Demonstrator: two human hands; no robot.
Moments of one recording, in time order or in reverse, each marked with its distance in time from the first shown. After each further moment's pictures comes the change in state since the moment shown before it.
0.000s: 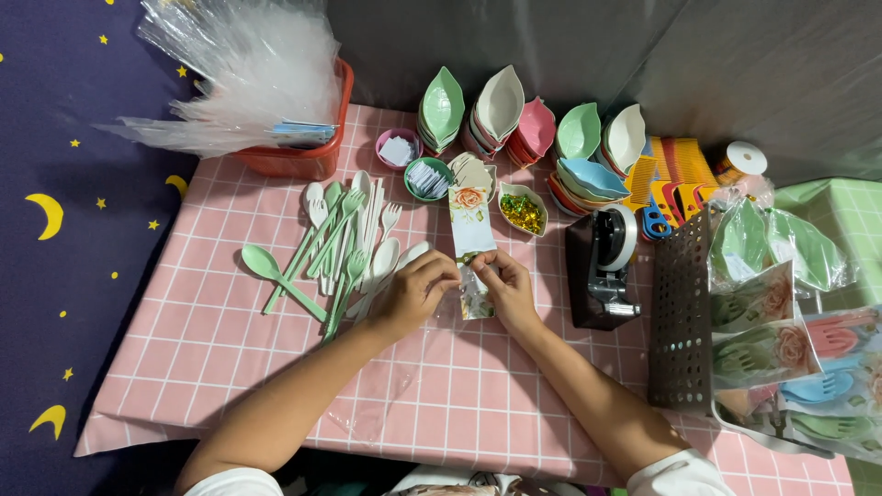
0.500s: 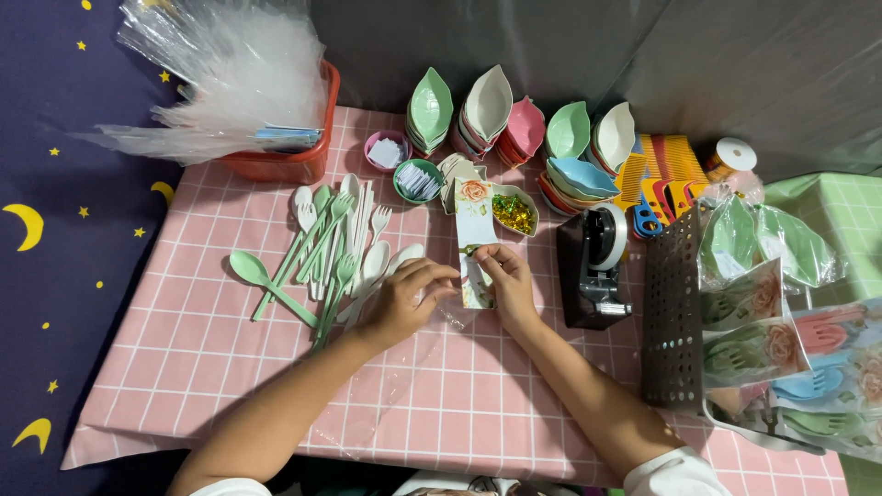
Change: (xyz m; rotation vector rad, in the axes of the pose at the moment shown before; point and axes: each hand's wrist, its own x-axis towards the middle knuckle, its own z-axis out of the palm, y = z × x) left_hand 0.004 0.011 0.001 -0.016 0.031 0.055; right_hand 0.014 0.013 -0.008 0.114 0.137 0.110
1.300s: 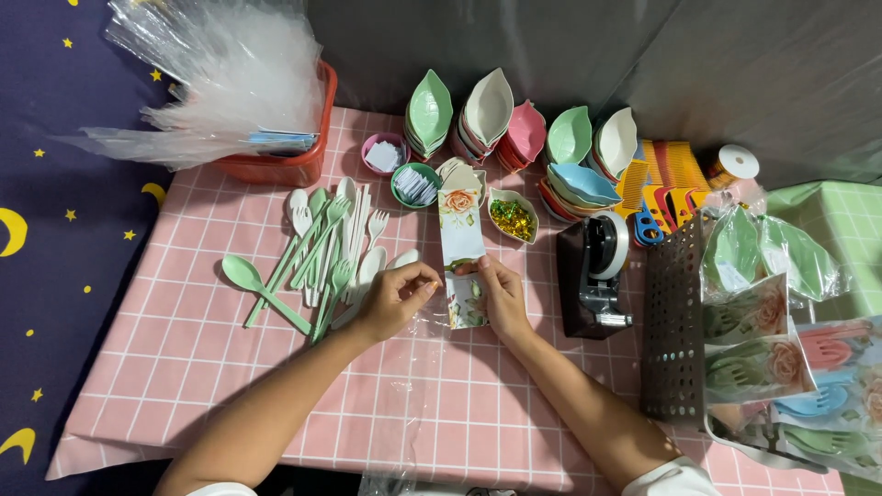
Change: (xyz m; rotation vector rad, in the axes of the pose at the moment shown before) left_hand -0.005 -0.025 -0.008 -0.293 -0.078 -0.485; right_hand -0.010 -0.017 0.008 -0.136 -0.114 -0.057
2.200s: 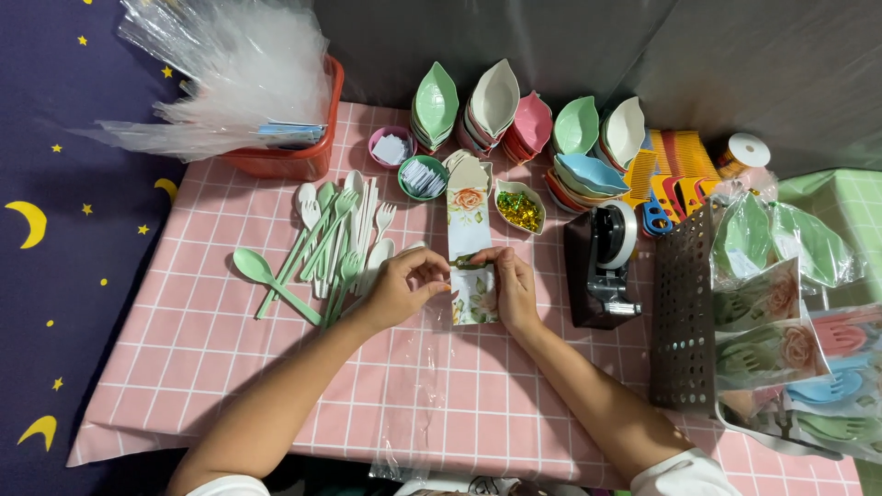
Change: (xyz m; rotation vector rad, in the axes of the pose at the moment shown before) left_hand 0.000 0.000 -0.002 0.017 0.007 0.153; right_hand -0.001 0.016 -0.007 0.020 0.007 -0.178
